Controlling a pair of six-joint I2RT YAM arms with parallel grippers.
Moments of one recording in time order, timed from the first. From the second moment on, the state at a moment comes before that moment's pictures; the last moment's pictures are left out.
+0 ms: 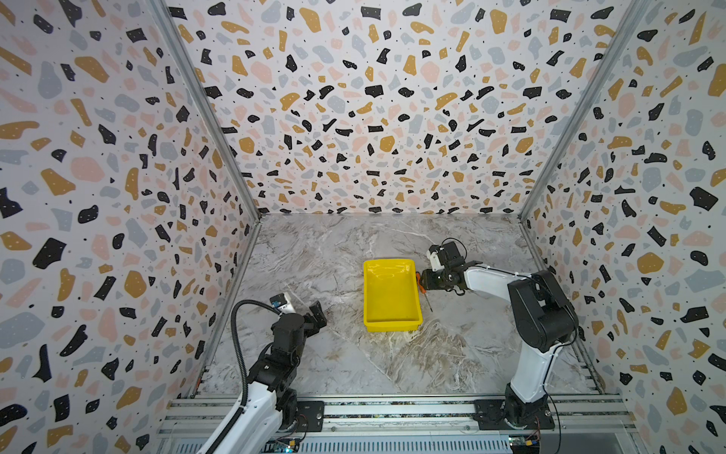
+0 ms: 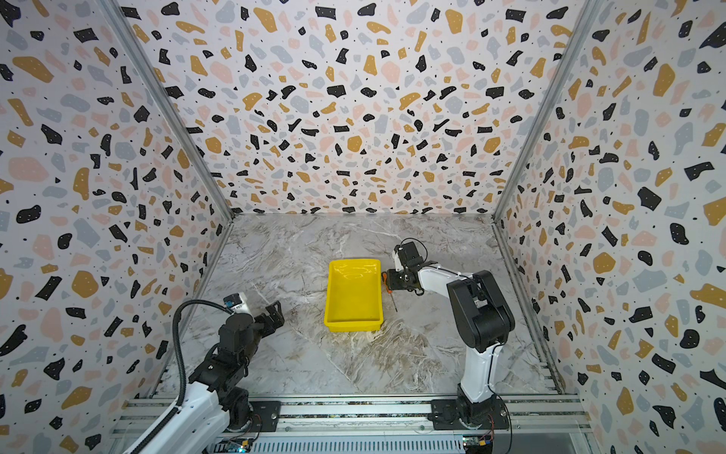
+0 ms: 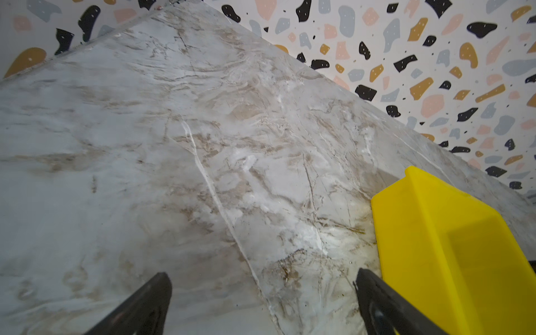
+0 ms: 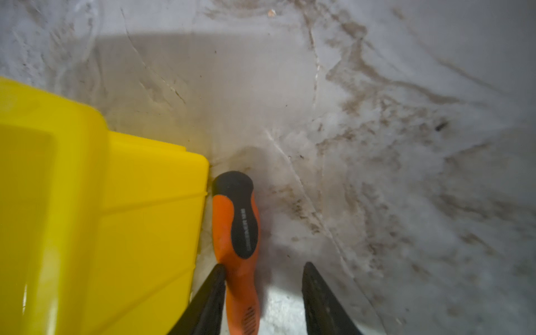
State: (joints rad) left arm -0.31 0.59 0.18 -0.11 -0.29 -0.59; right arm 0.42 1.89 1.14 -0.24 -0.20 0.28
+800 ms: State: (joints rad) left arm -0.34 0.61 0.18 -0.09 -0.34 -0.58; right arm 0.42 1.99 1.24 -0.22 -0.04 0.33
